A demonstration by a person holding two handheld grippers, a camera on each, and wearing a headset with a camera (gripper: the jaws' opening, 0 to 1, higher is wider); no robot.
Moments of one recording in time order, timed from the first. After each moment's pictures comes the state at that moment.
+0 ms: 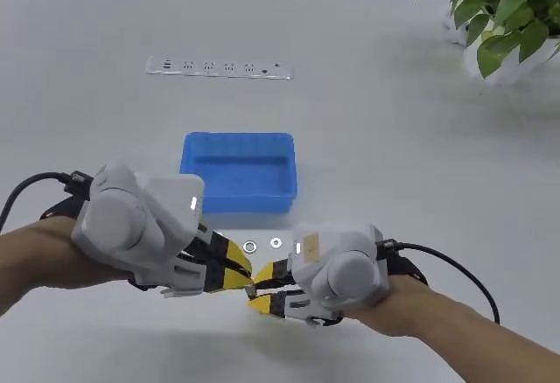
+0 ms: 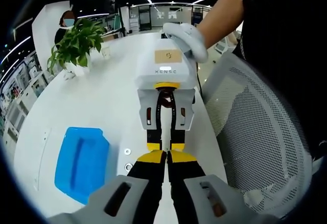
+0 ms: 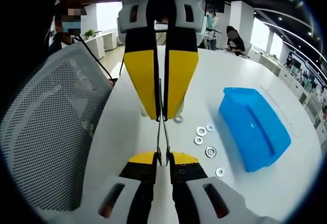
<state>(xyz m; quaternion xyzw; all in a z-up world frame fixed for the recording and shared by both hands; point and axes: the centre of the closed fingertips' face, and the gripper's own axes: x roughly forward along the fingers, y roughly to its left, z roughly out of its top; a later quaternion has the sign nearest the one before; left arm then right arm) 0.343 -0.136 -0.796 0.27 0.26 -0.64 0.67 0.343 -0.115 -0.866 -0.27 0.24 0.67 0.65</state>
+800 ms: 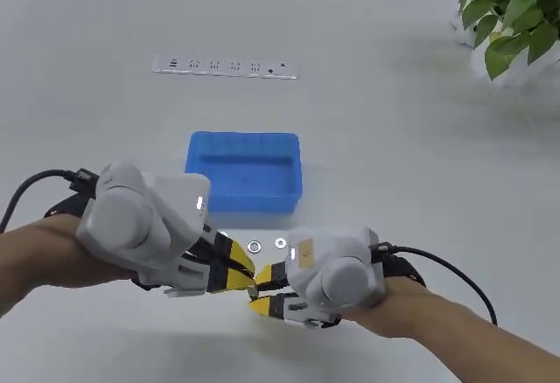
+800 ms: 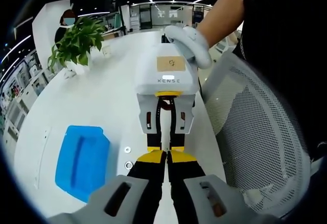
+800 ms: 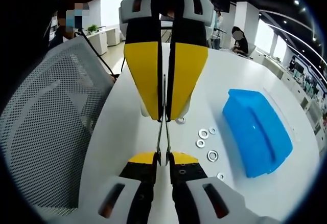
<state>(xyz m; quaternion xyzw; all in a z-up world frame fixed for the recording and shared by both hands) 0.343 -0.132 -0.794 0.27 0.26 -0.64 0.67 0.342 -0.108 -0.870 -0.29 0.23 0.68 0.64</state>
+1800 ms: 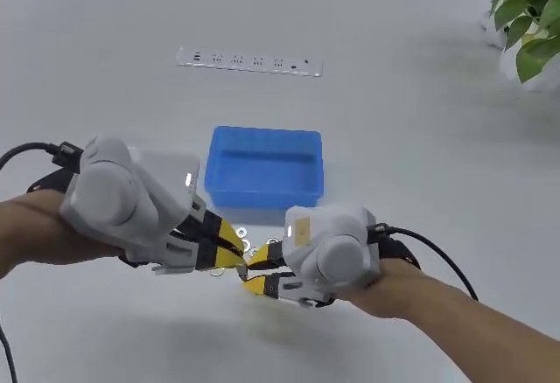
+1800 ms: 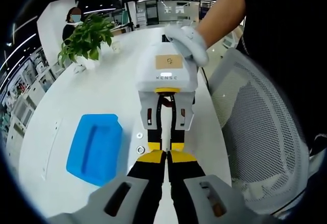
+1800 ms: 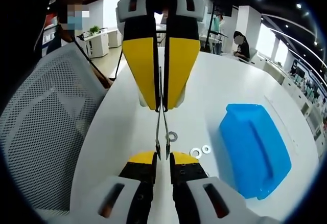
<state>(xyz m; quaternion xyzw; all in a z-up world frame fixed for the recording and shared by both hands) 0.355 -0.098 -0.784 0.29 0.27 -0.61 0.69 0.359 -0.076 -0.863 -0.28 0.22 0.68 0.64</state>
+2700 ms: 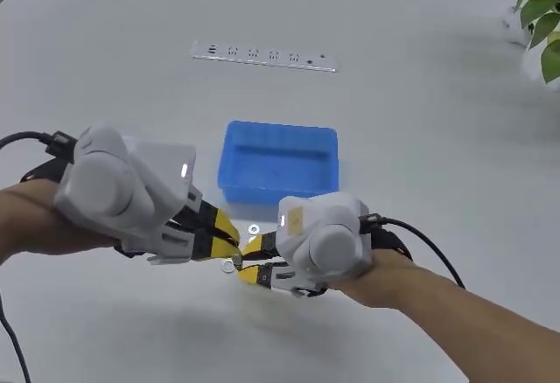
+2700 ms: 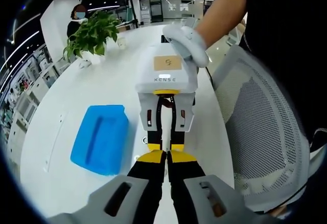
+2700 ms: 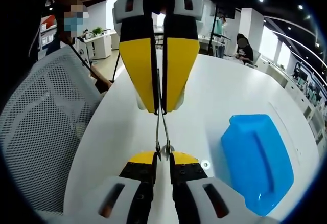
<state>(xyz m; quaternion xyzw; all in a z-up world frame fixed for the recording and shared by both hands) 0.361 -0.076 -0.787 0.29 0.28 -0.59 0.70 0.364 -0.051 -0.865 -0.28 0.21 0.70 0.63</state>
